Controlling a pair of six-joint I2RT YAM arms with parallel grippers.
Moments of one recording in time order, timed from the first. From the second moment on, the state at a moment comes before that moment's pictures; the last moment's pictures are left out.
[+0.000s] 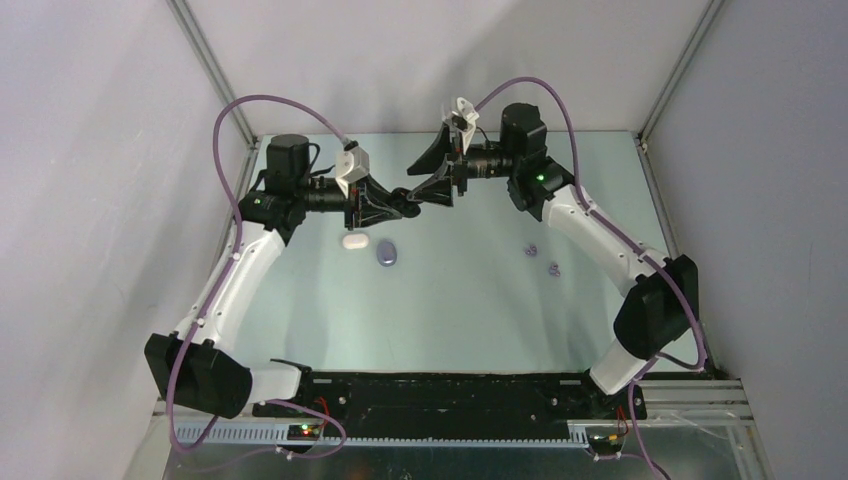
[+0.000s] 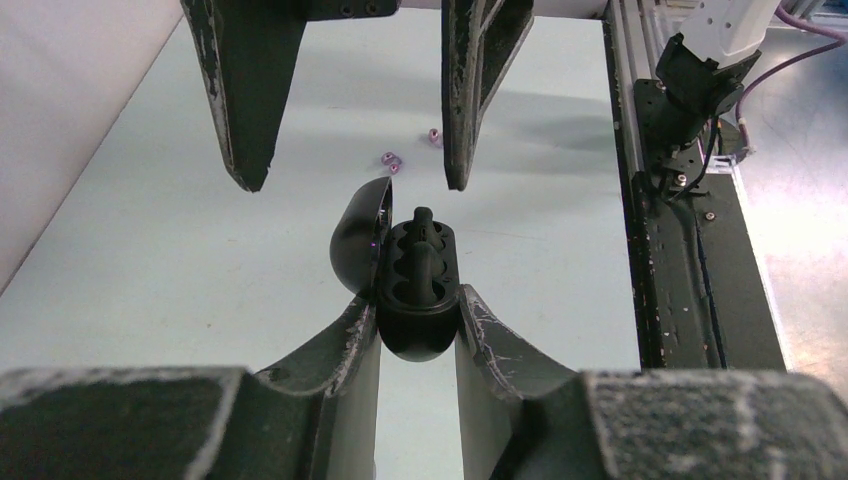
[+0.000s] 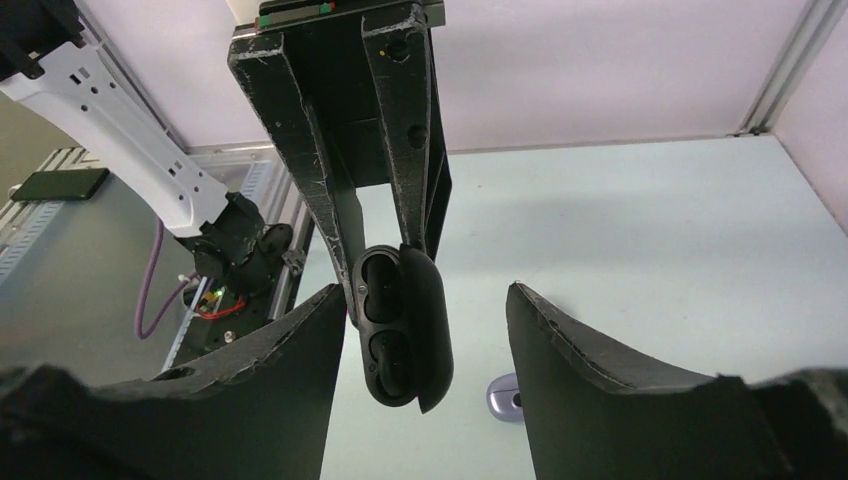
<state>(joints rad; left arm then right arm) -0.23 1.28 1.27 -0.49 1.17 0.49 0.56 1.64 1.53 0.10 -1.05 0.06</state>
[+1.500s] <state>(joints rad) -0.21 1.31 1.28 -0.37 1.02 0.27 0.55 1.71 1.60 -0.07 -1.14 -0.06</state>
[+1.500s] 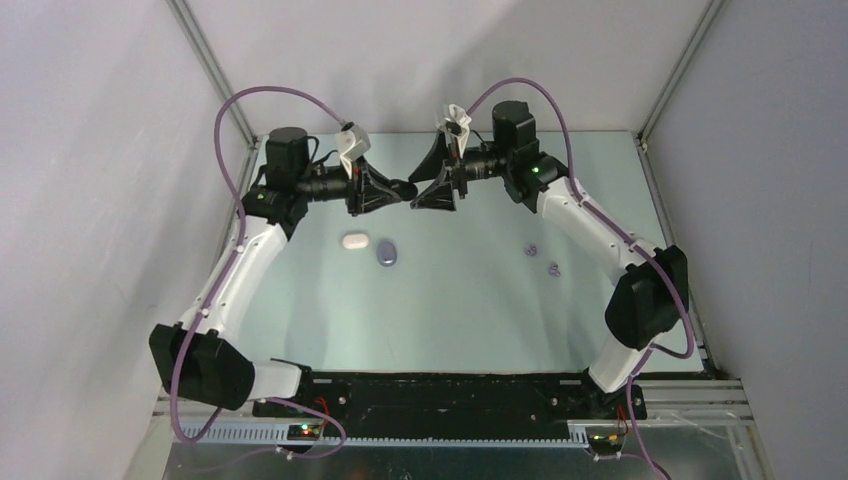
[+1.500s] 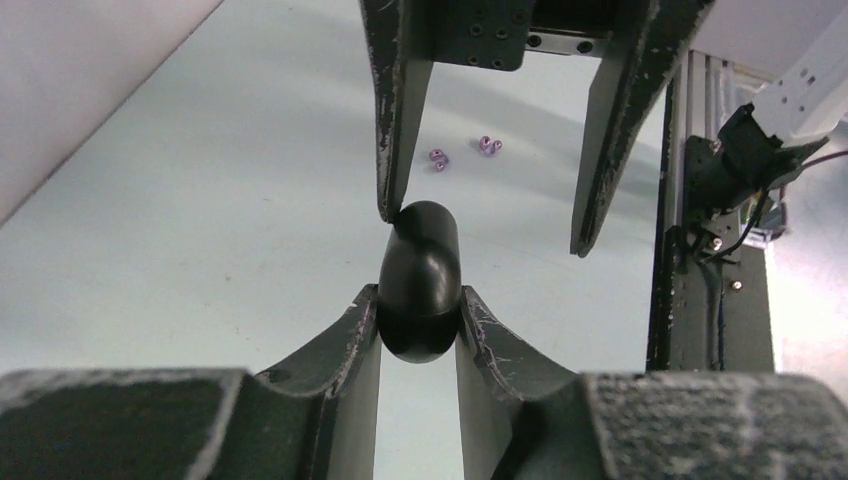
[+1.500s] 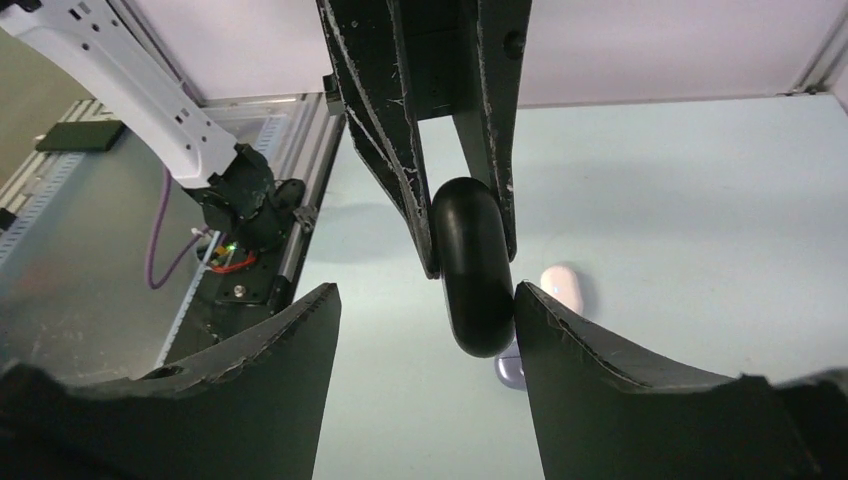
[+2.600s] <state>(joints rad) 0.10 1.62 0.97 -0.67 0.44 -0.17 0.36 1.45 1.20 -0.43 -0.86 -0.40</state>
